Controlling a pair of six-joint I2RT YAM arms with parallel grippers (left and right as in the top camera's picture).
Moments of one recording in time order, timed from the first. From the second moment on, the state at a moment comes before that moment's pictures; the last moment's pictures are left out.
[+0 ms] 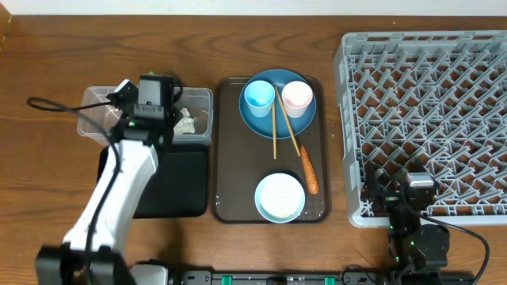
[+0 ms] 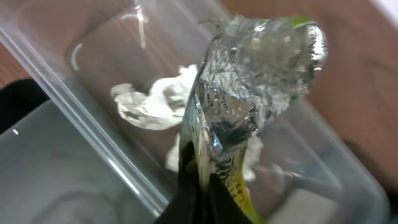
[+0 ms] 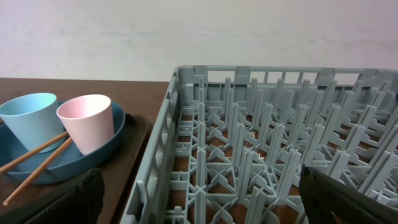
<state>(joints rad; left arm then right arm) -0.09 1.48 1.04 -0.59 -0.35 -0.87 0.08 0.01 0.01 -0.07 0.03 0.02</state>
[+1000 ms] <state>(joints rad) -0.16 1.12 1.04 -0.85 0.21 -0.58 0.08 0.01 0.01 -0.07 0.03 0.02</state>
